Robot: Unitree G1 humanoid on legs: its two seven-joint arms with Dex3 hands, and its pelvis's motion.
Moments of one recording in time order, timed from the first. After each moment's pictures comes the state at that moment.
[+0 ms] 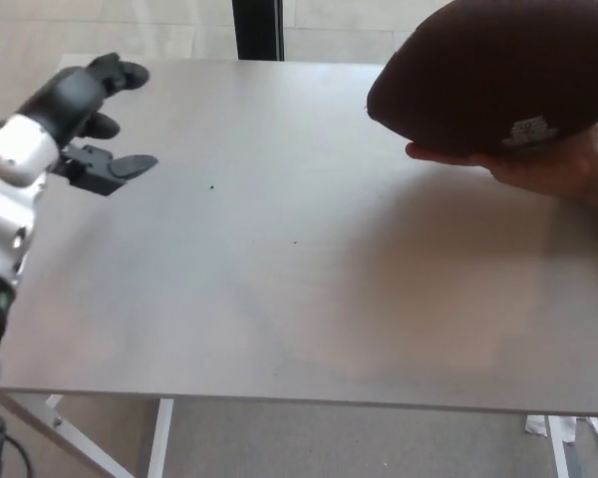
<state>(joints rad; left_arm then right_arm) -0.72 0.51 -0.09 0.67 0.35 0.14 -0.33 -0.70 -0.48 -0.35 0.62 0.29 0.28 -0.32</state>
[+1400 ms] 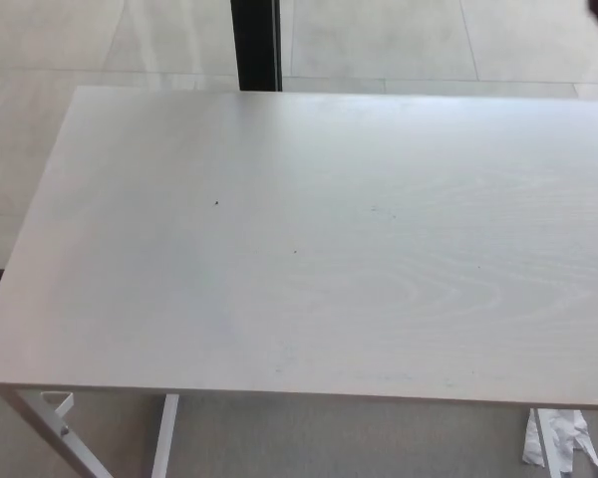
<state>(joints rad) 0.75 0.36 1.07 0.35 -0.05 0.08 -0.40 0.33 -0.40 -1.08 0.33 0.44 0.19 -0.16</state>
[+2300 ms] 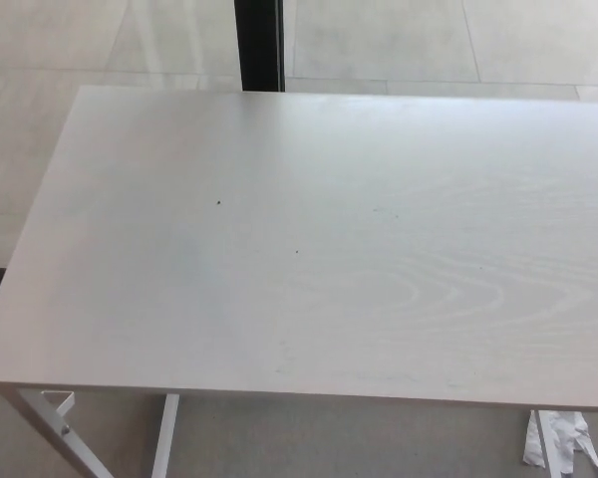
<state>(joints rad) 0.54 0.57 0.82 0.95 -0.09 0.05 -0.40 0.24 -0.66 -0.79 0.97 0.39 0.11 0.03</state>
